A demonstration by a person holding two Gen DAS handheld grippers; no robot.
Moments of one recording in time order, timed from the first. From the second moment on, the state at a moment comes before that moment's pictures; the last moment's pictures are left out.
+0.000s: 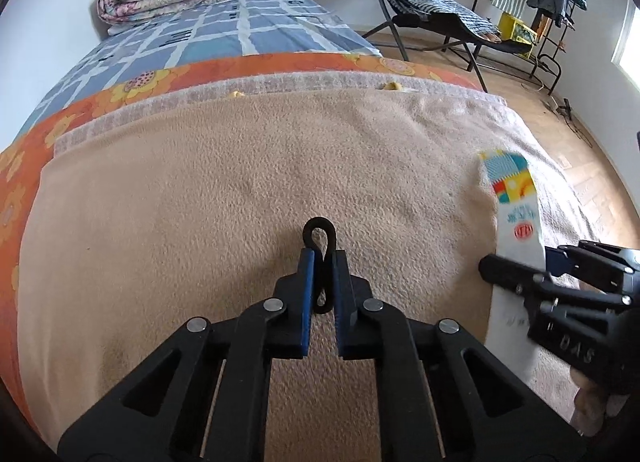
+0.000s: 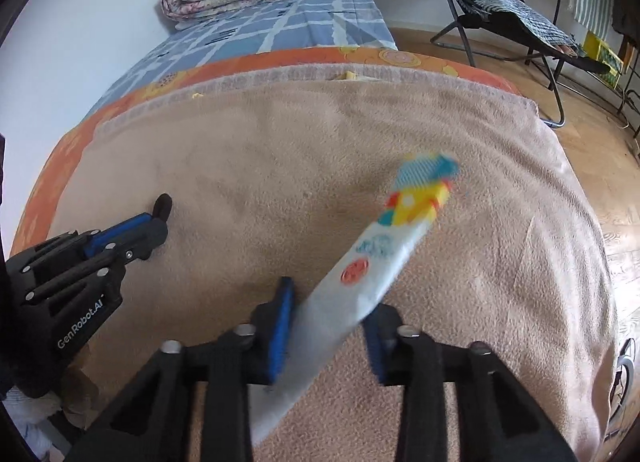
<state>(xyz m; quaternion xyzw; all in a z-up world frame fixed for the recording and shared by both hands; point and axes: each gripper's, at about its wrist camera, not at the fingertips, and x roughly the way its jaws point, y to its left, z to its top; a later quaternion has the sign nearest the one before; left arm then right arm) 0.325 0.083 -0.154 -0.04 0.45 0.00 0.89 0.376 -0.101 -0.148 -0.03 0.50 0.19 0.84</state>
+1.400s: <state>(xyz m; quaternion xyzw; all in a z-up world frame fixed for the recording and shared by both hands) 0.098 0.040 -0.004 -0.06 0.37 -0.04 0.93 0.197 -0.234 -0.019 0.01 0.43 0.32 0.84</state>
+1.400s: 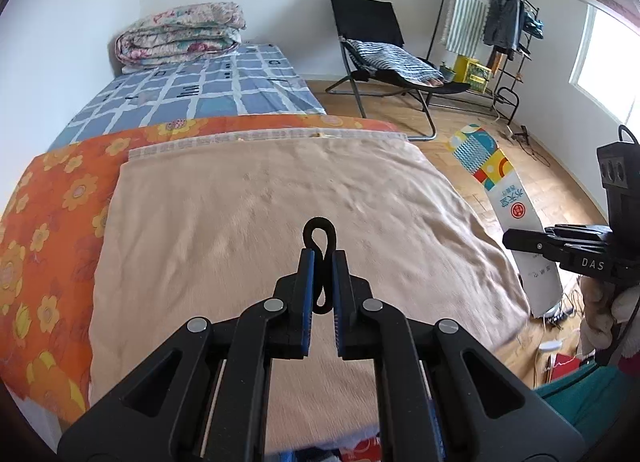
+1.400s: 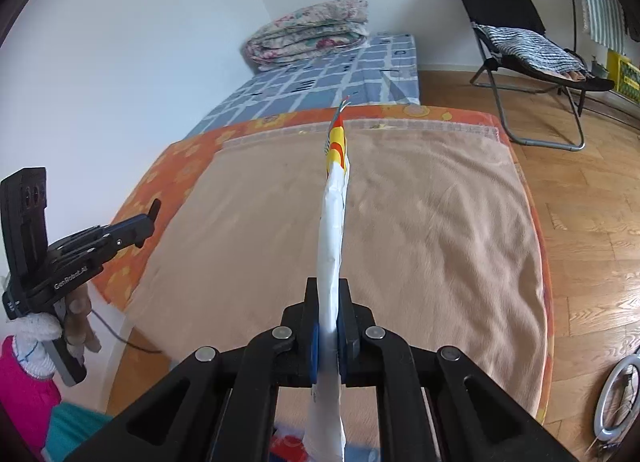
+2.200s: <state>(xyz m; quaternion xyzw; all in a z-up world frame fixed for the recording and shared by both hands) -0.031 0.003 -0.079 -0.09 0.45 -0.07 0.89 0.065 -0.237 -0.070 -0.04 0.45 0.42 0.79</state>
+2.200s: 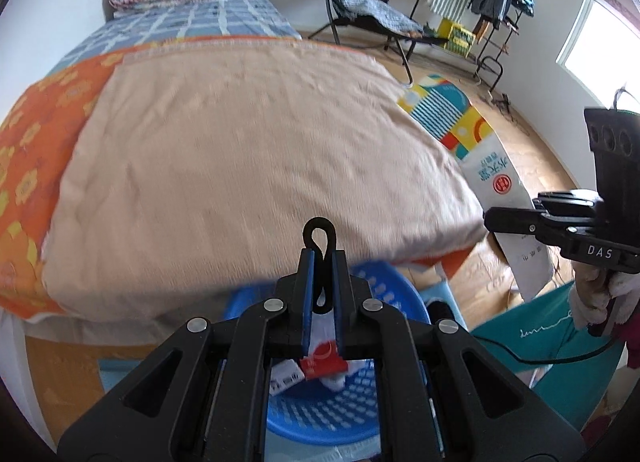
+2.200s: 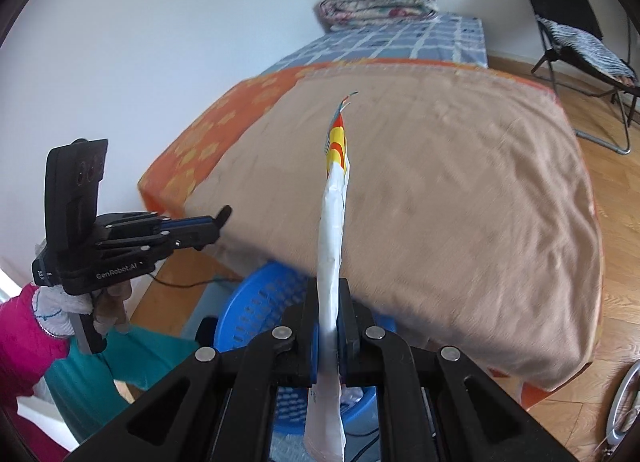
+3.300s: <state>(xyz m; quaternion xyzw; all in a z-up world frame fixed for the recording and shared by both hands) -0.076 -0.032 -0.177 -0.08 0.57 -0.11 0.81 0.017 -0.193 -0.144 -0.12 0.53 0.47 0.69</state>
